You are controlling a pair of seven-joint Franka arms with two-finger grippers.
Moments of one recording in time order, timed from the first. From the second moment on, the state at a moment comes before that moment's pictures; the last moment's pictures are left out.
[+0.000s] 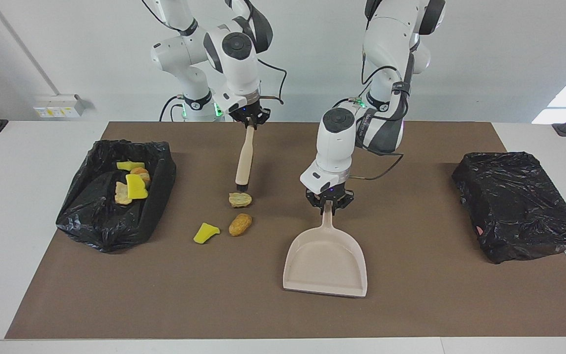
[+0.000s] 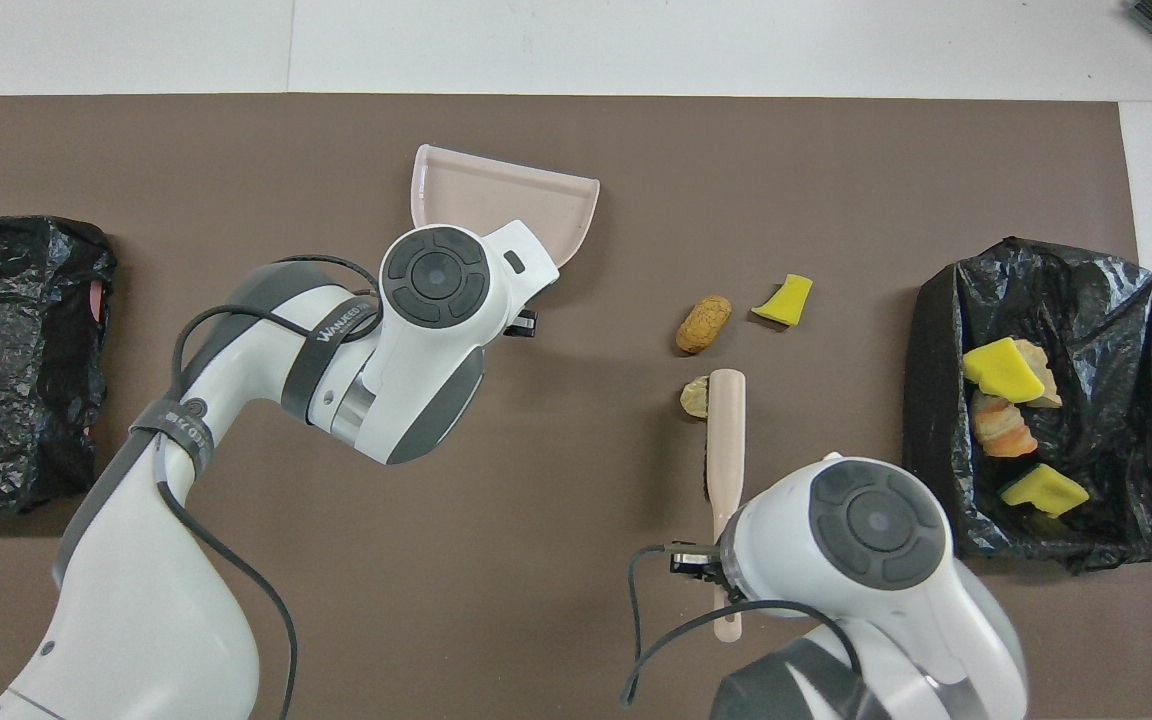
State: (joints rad) left arm -0.56 0.39 0.02 -1.69 0.11 2.18 -0.34; right arm 0.42 -0.22 0.08 -2.25 0.13 1.85 0.58
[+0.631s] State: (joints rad) left arm -0.51 0.33 0.02 -1.69 0.11 2.02 0.11; right arm 0.07 -0.13 0.07 -2.23 -0.07 1.98 0.11
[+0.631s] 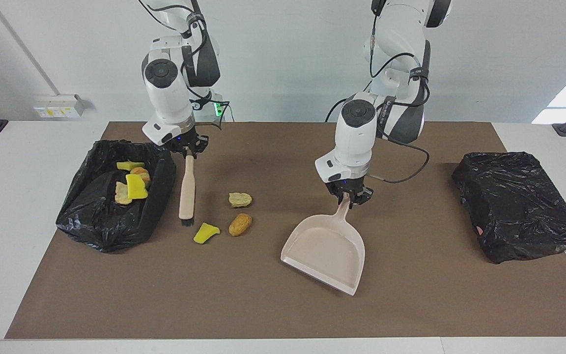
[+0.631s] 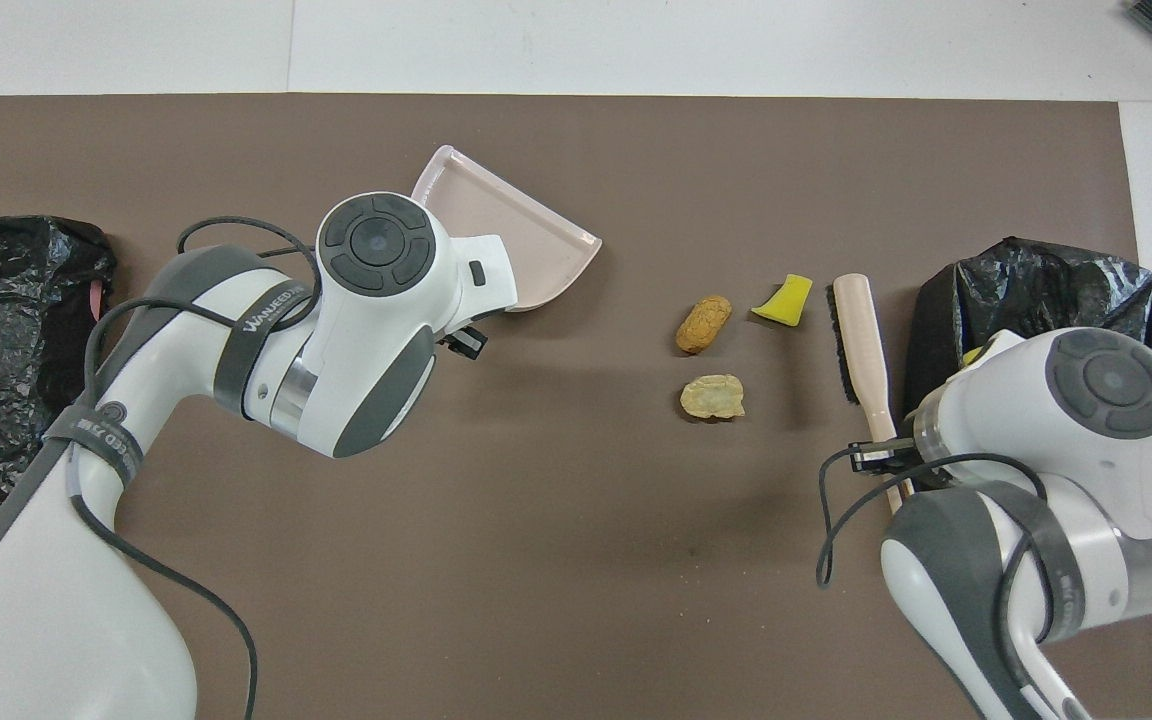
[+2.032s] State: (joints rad) left arm -0.44 0.04 0.00 -2.12 0.02 2.13 0.79; right arm 0.25 0.09 0.09 -2.17 0.02 2.15 0.18
